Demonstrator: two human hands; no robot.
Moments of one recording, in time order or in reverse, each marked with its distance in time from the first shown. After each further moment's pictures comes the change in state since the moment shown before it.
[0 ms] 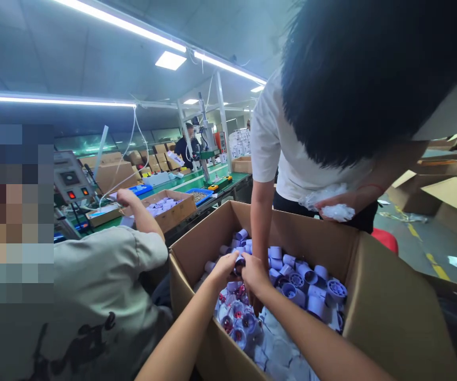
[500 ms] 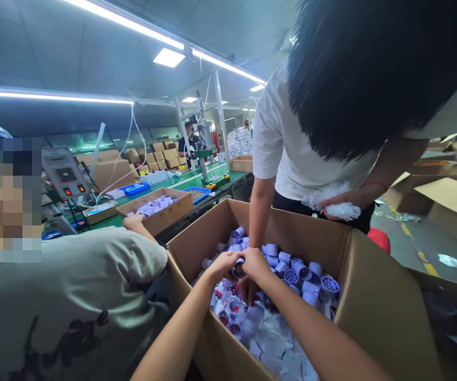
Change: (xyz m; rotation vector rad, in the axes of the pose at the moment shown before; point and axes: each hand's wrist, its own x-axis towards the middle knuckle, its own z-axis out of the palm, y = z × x) left_hand -0.006 0.007 0.004 0.243 -0.071 0.052; right_hand 0.002 -0.001 -0.027 -0.181 -0.157 0.041
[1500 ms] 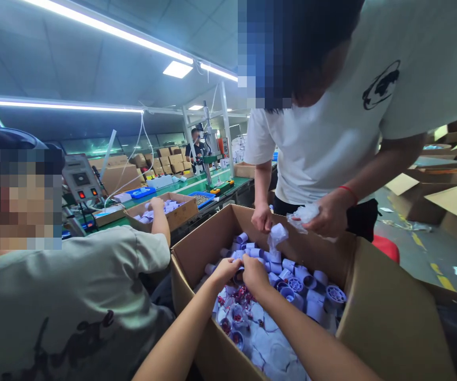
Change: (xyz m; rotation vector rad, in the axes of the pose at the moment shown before) left_hand 0.006 -0.014 -0.002 0.038 0.094 -0.070; right_hand -0.011 -0.011 0.017 -0.033 0.166 0.004
